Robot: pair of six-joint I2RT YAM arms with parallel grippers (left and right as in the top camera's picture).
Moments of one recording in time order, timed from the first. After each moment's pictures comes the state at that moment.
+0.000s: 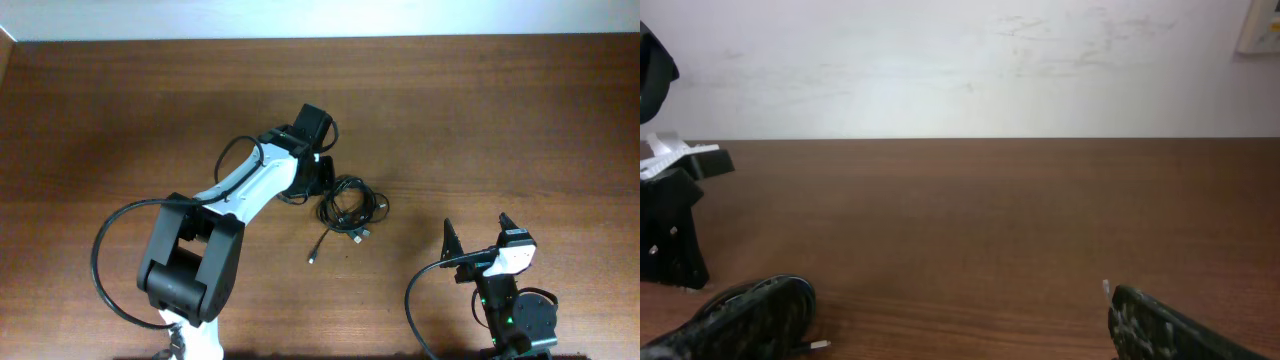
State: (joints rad) left arm -0.45 1.97 1.36 -0.70 0.11 -0.54; right arm 0.14 0.02 0.01 -0.07 0.02 0.08
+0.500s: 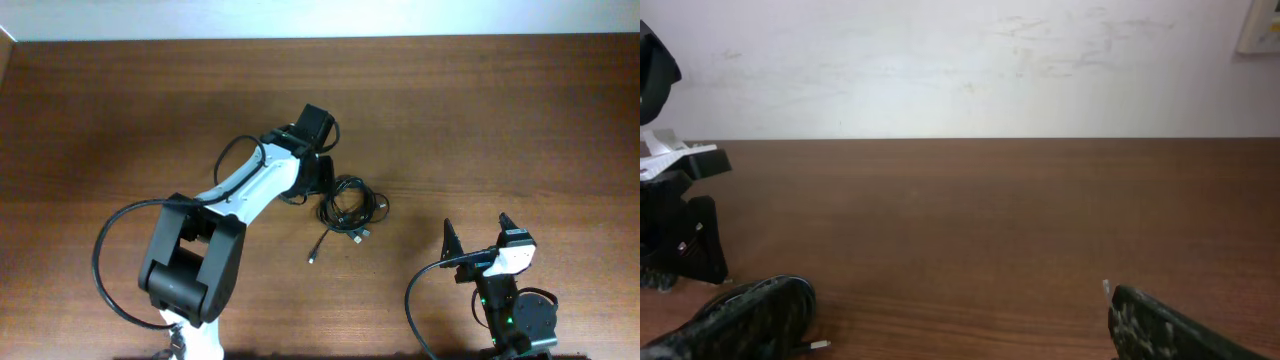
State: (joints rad) left arm -0.46 1.97 1.36 -0.71 0.04 -0.54; right arm 0.14 0.02 0.01 -0.07 0.02 0.08
